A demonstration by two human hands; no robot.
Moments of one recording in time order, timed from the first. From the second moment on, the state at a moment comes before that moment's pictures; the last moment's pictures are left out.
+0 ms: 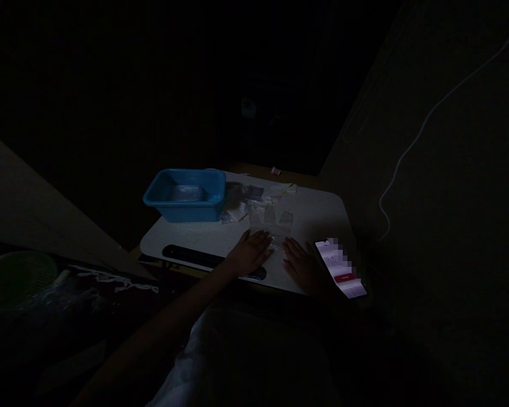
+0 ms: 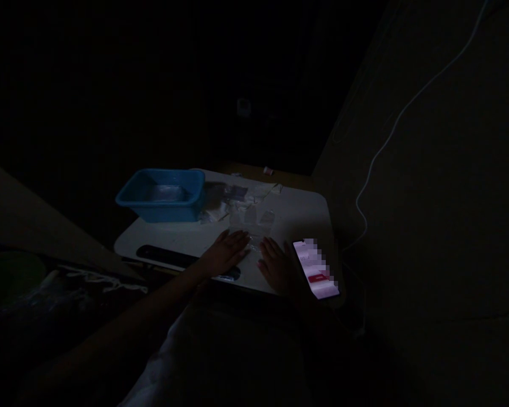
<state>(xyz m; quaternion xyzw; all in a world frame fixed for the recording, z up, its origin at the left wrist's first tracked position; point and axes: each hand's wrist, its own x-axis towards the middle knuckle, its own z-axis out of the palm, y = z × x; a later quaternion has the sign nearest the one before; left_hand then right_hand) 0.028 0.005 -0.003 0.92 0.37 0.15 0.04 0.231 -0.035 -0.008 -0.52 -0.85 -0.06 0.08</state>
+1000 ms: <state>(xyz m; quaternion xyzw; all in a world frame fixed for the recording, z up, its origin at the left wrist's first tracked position) -0.032 -0.033 -0.023 0.96 0.25 0.15 0.00 0.266 -0.082 -0.022 -0.43 -0.90 -0.06 0.11</state>
